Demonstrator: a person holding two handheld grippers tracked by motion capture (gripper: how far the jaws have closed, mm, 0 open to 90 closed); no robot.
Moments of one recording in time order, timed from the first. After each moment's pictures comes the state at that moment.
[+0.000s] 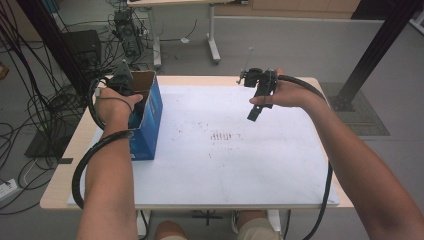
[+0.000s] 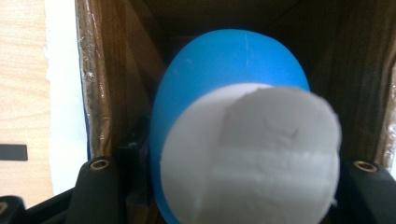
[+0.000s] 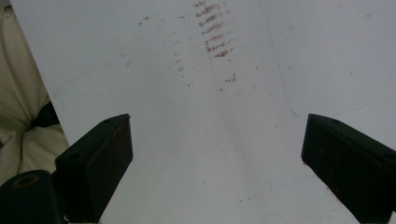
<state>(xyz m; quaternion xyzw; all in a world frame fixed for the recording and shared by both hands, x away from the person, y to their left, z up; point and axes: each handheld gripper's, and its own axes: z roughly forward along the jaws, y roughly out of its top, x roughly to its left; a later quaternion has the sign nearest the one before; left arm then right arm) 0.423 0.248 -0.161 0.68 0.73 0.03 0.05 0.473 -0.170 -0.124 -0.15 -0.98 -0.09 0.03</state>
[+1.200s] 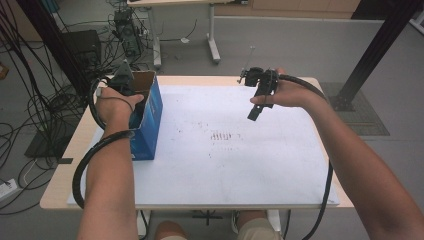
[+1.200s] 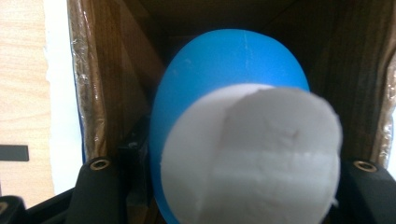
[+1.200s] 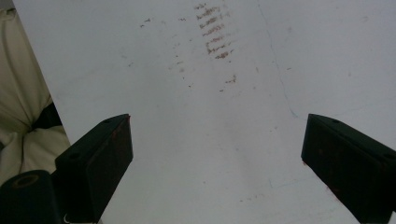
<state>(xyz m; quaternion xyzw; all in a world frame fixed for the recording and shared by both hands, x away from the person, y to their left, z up) 0.425 0.244 -0.161 0.69 0.73 0.03 0.05 0.471 -0.172 -0.121 -0.15 -0.98 -0.09 0.03</state>
